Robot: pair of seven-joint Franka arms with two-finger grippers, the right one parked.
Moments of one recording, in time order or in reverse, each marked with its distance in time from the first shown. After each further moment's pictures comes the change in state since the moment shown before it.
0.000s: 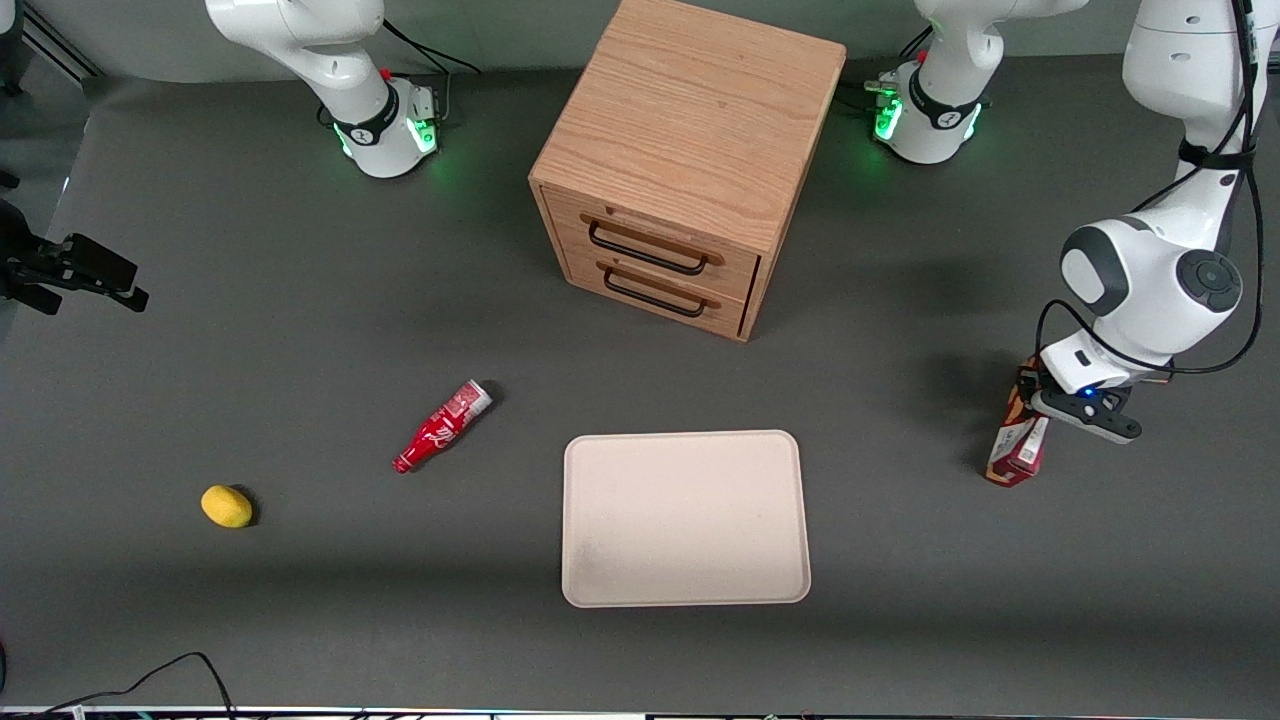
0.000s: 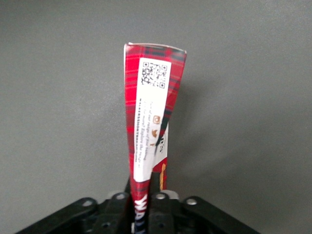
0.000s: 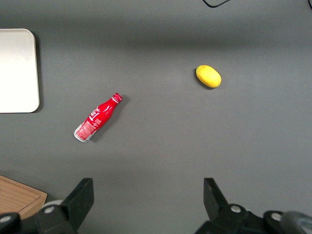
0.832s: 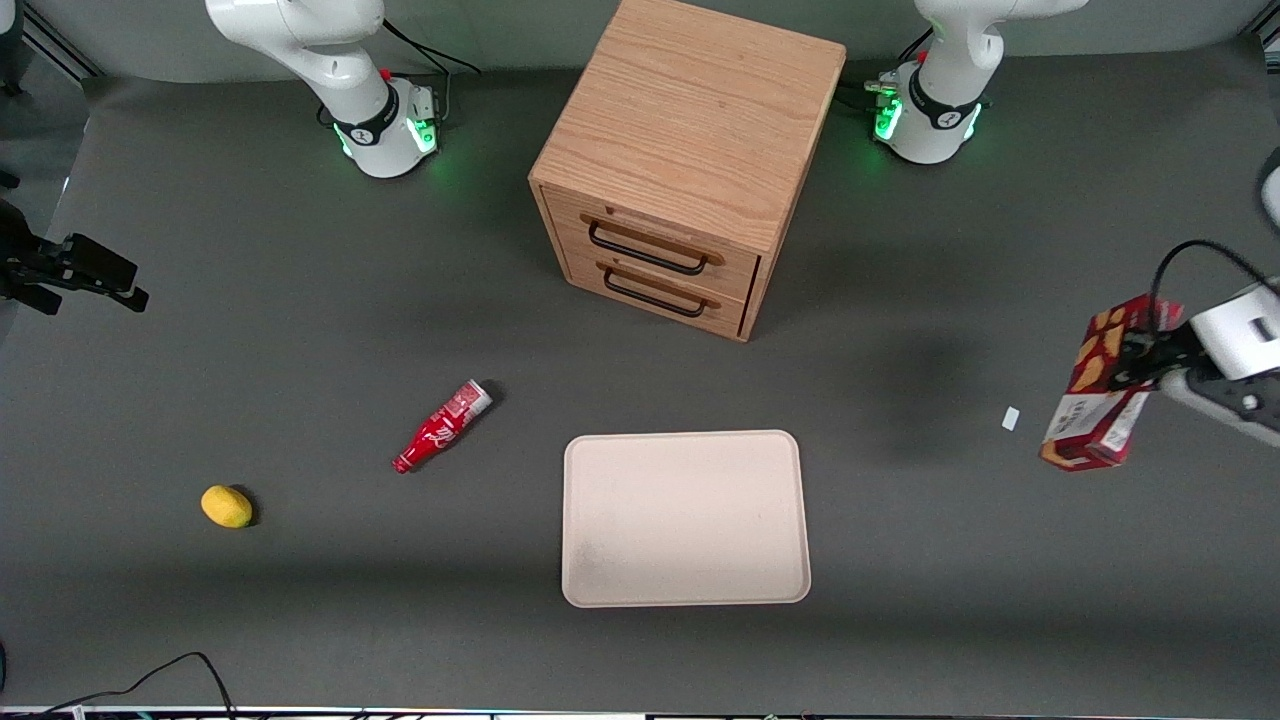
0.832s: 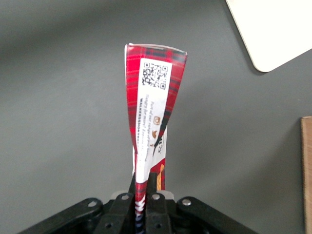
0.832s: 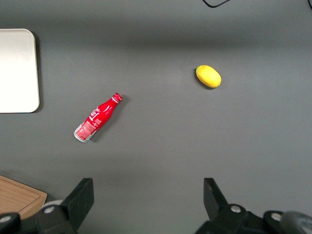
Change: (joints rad) arm 0.006 -0.165 0.005 0.580 0.057 -0.926 -0.162
